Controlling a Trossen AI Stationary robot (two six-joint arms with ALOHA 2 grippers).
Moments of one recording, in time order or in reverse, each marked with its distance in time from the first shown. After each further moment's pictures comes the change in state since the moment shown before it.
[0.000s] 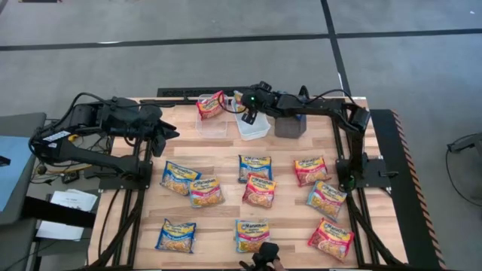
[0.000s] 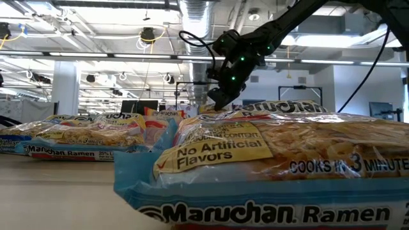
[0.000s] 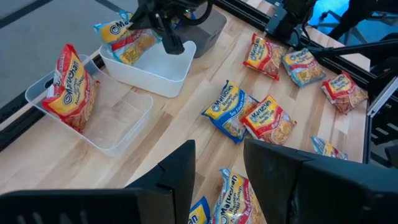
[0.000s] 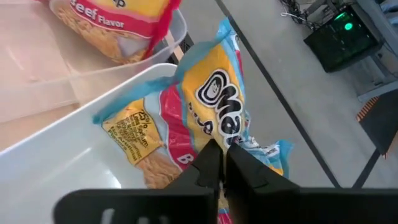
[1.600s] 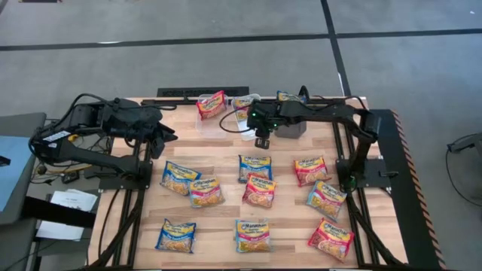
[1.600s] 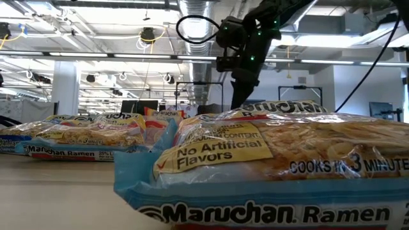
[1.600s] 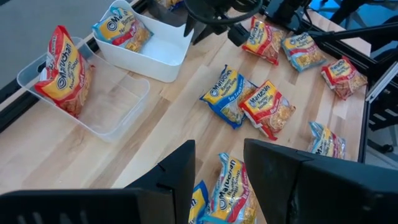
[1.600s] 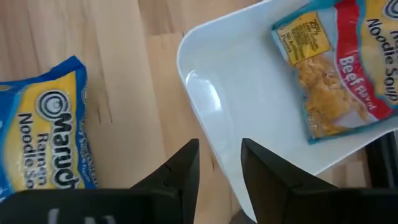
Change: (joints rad) left arm 0.000 0.000 0.000 -0.049 0.036 -0.008; right arm 0.124 -0.131 0.000 -0.534 -0.293 0.061
